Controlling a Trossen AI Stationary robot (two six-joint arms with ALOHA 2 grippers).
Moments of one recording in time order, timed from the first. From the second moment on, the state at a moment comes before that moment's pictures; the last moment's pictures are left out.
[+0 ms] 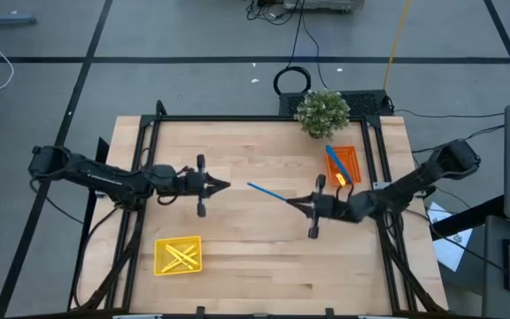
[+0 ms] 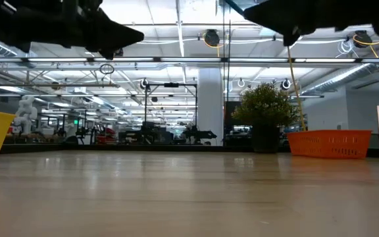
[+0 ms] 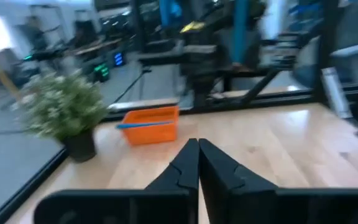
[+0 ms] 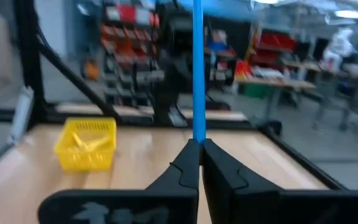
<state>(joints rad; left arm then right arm) -0.06 1.08 0.36 0.70 -0.11 0.13 0.41 1.29 0.42 0.90 0.59 -0.12</state>
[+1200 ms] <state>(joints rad) -0.03 1.08 0.30 0.77 -0.03 0.13 0.28 0.92 0.44 -0.14 0.92 0.46</state>
